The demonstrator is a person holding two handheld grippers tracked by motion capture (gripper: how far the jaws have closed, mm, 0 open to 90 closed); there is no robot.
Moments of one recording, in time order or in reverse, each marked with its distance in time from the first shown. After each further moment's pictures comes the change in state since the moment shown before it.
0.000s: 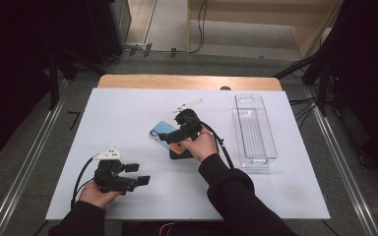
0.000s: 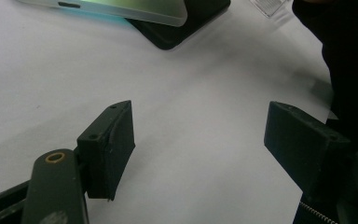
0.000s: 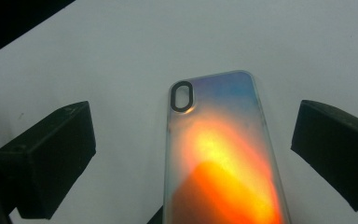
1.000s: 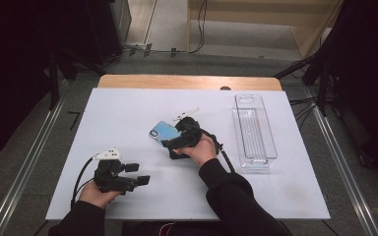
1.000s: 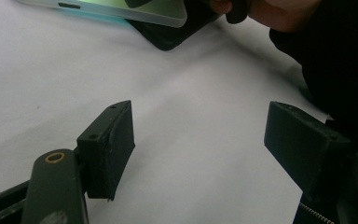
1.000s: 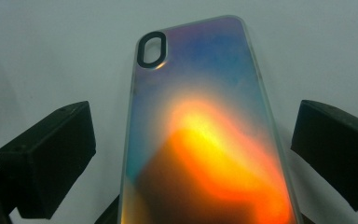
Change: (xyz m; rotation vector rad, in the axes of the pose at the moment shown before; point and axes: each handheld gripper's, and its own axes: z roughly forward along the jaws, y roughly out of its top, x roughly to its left) left arm 0.001 0.000 0.000 -0.003 -0.005 0.001; right arm -0.010 -0.026 0.027 0.066 -0.048 0.010
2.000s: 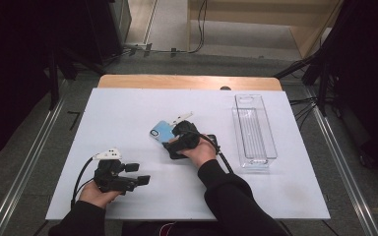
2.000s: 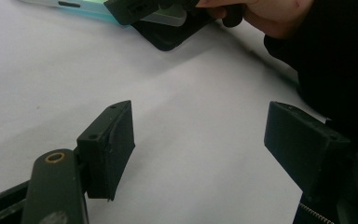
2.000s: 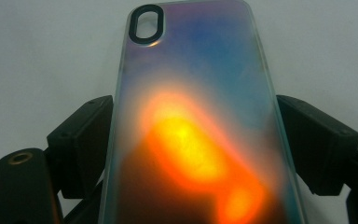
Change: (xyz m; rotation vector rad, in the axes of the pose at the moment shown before) left arm 0.000 0.000 0.000 0.001 0.001 -0.003; right arm 0.008 -0.004 0.008 0.034 -0.100 -0.115
